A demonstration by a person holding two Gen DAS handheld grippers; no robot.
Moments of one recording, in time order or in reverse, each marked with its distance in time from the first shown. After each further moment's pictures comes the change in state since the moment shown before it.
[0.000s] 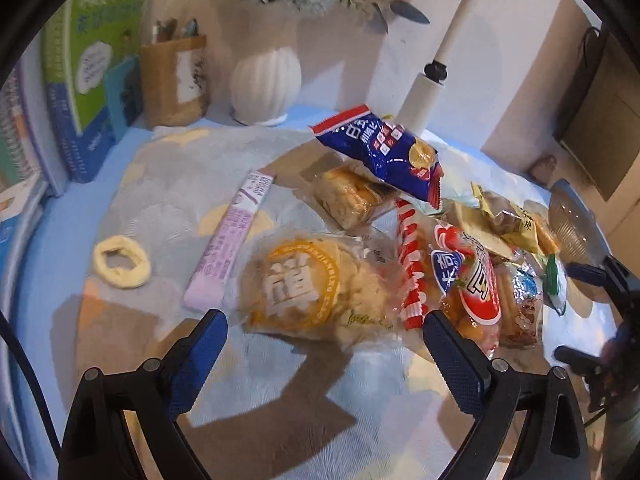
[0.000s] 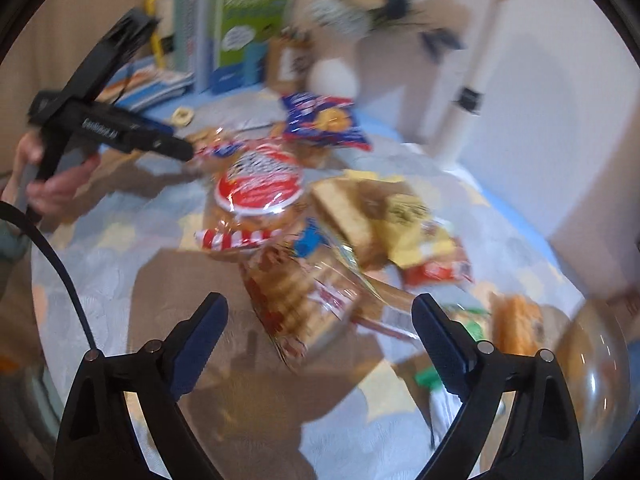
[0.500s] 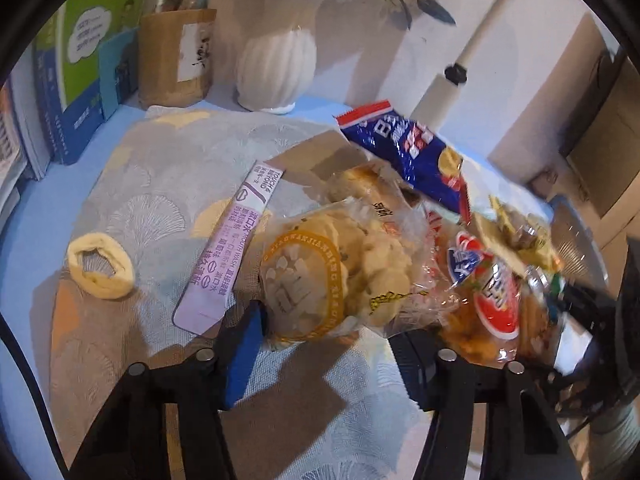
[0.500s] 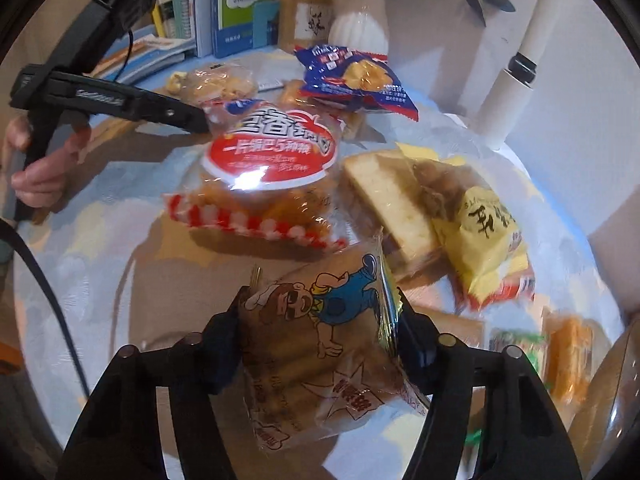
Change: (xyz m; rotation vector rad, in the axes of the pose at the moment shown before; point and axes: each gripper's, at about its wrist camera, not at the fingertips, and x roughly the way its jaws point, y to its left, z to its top) left arm 0.015 0.022 0.006 -0.075 0.003 -0.057; right arm 0.043 0.012 0.012 0.034 0.096 0.058
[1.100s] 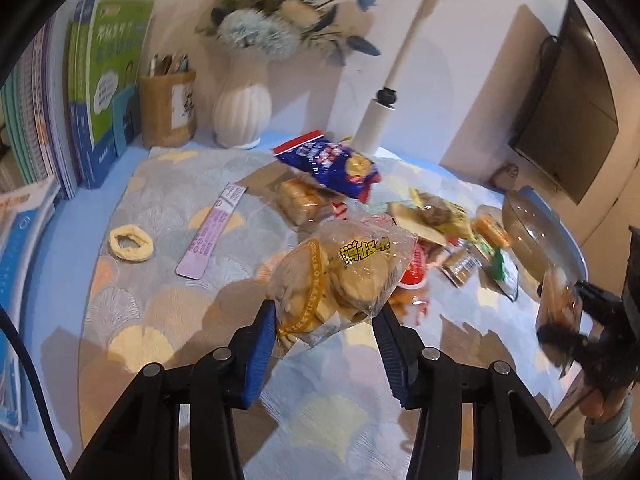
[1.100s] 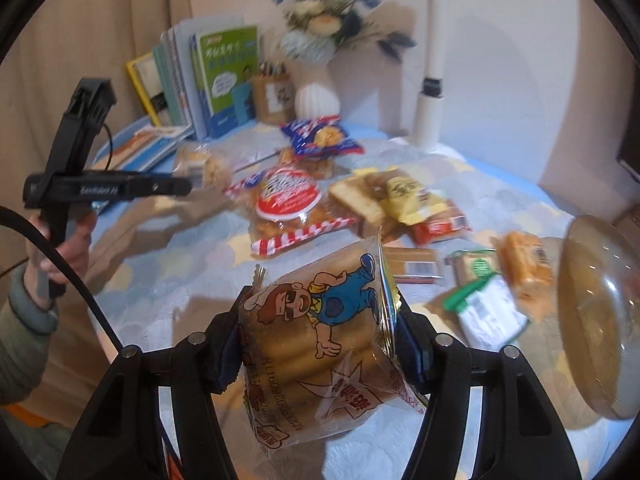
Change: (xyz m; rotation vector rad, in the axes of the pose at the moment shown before) left arm -0.082 -0.052 -0.044 0.107 -0.102 -0.011; right arm -0.115 0.011 -0.053 0.253 -0.212 -0.015
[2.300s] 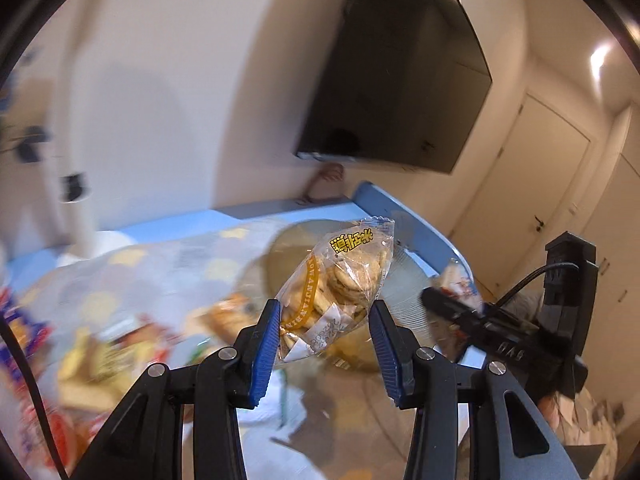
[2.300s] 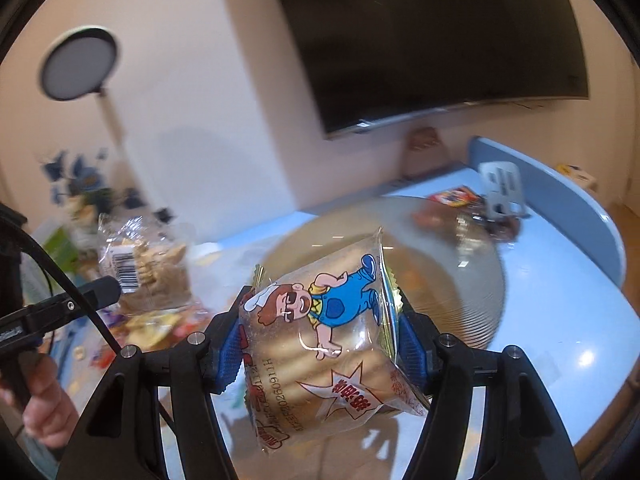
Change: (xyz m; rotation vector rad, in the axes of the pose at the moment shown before) left arm 0.085 -0.303 0.093 0.287 -0.005 -0.428; right arm -0.127 -0.223 -0.053 0.633 -0.260 -0.403
